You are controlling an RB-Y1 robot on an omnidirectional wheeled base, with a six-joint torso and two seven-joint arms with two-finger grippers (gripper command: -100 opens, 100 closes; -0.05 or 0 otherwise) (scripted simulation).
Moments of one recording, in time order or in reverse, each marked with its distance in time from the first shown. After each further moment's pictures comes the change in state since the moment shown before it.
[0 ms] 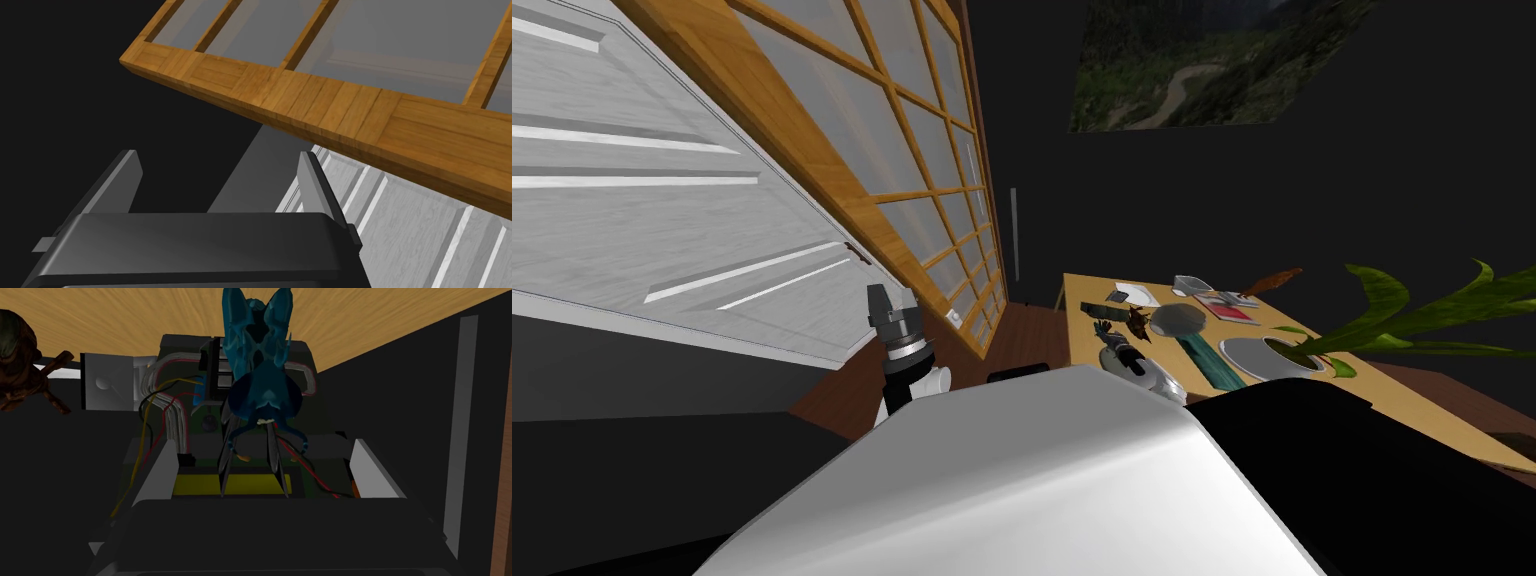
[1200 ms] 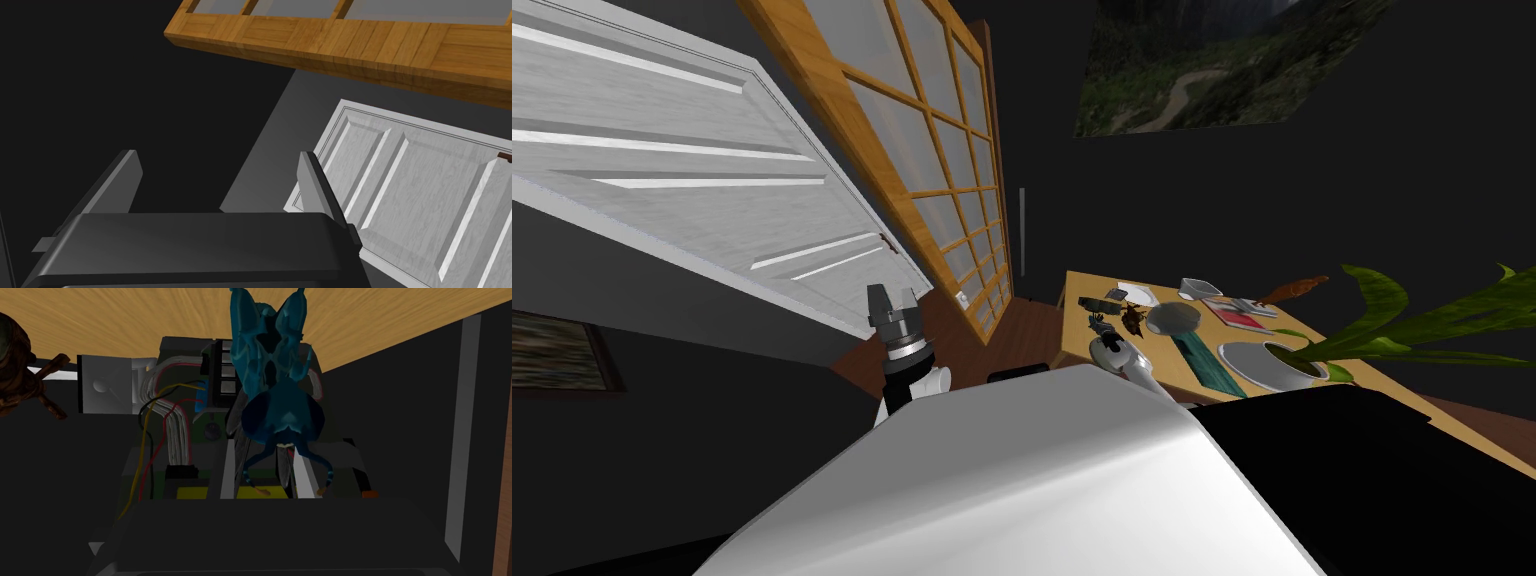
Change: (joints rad) left arm 0.000 0.000 0.000 0.000 0.000 0.000 0.000; right arm -0.232 0.082 -0.032 0.131 0.040 0.148 0.042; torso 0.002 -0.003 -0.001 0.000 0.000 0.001
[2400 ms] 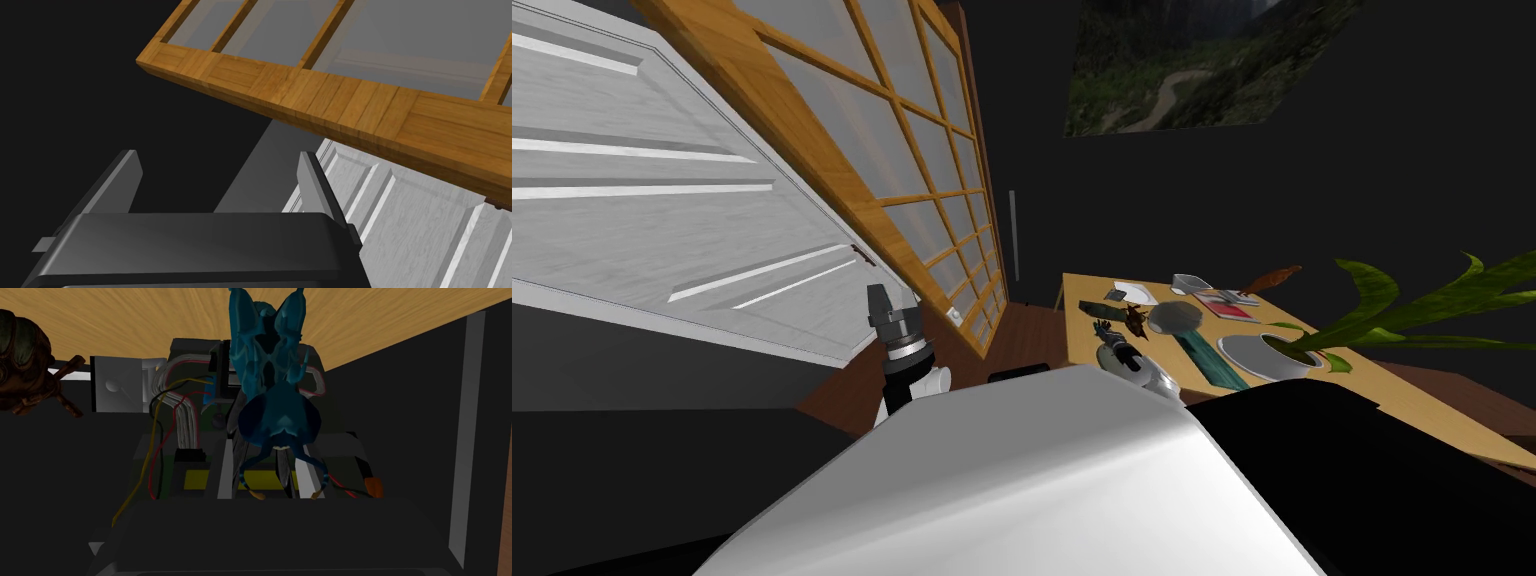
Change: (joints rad) left arm 0.000 0.000 0.000 0.000 0.000 0.000 0.000; right arm 0.192 -0.068 0.026 -0.103 -0.033 -0.128 -0.031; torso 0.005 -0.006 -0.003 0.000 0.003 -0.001
